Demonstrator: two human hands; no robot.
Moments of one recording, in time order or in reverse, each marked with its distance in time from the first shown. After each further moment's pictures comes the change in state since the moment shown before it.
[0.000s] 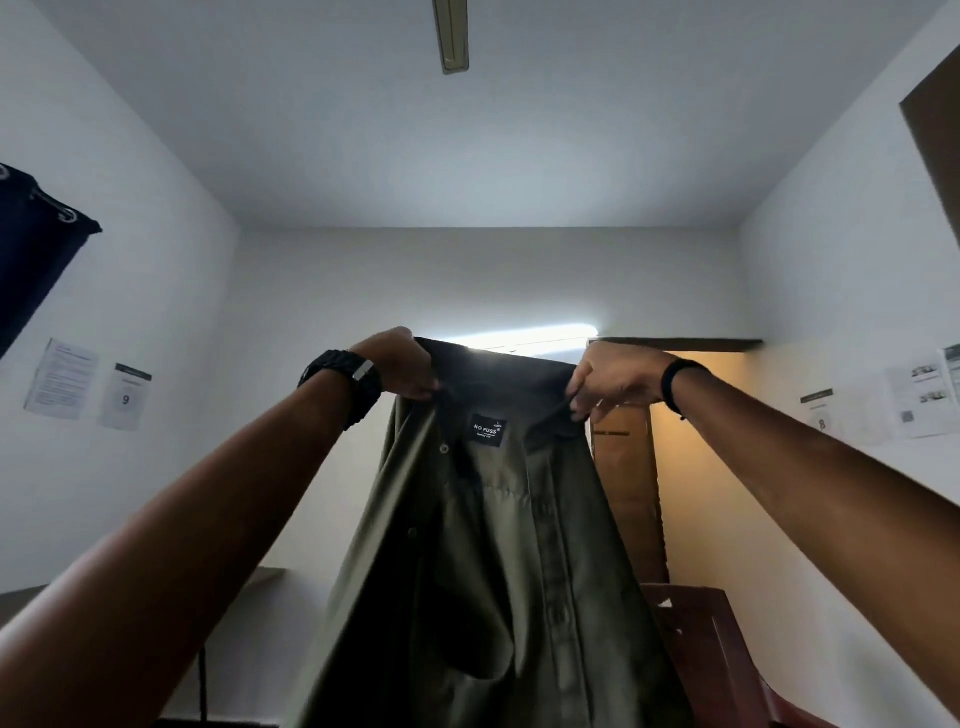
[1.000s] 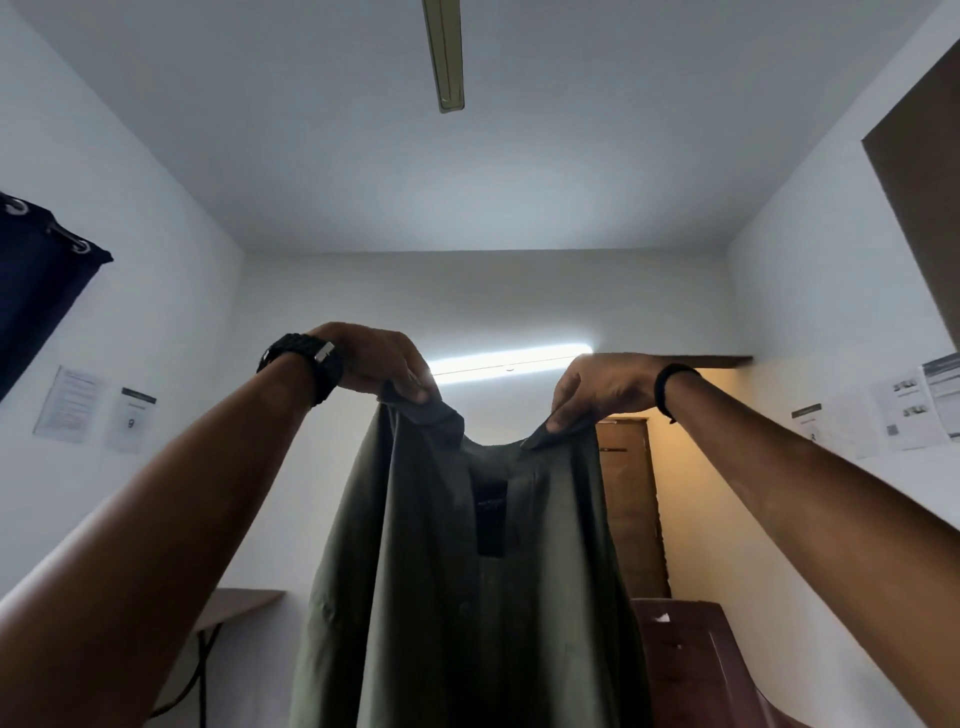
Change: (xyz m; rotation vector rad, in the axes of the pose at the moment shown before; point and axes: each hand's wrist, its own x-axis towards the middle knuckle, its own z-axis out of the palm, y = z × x) left_hand -0.029 0.011 -0.061 0.013 -0.504 0.209; right_hand -0.034 -0.014 -0.021 -0.133 -0.085 -0.229
